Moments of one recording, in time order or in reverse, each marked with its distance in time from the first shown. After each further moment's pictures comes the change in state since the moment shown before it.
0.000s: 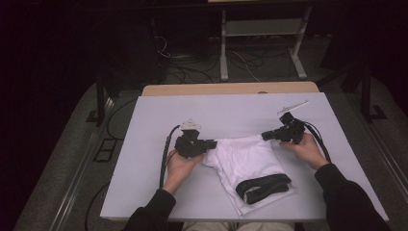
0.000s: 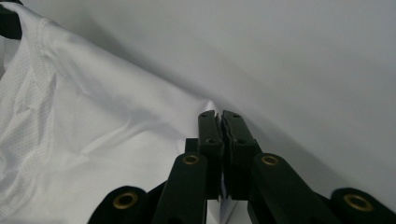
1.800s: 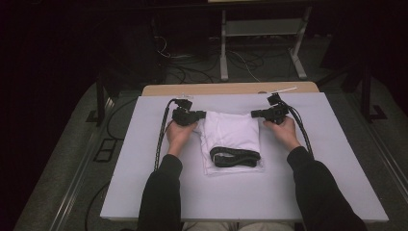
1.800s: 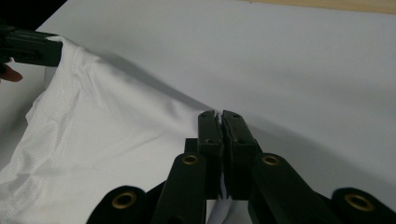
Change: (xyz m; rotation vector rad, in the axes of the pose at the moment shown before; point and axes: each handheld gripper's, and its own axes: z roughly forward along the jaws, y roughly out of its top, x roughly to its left) left arm 0.102 0.046 0.047 -0.041 0.168 -0.064; right arm -0.034 0.055 0.040 -0.156 -0.123 0.166
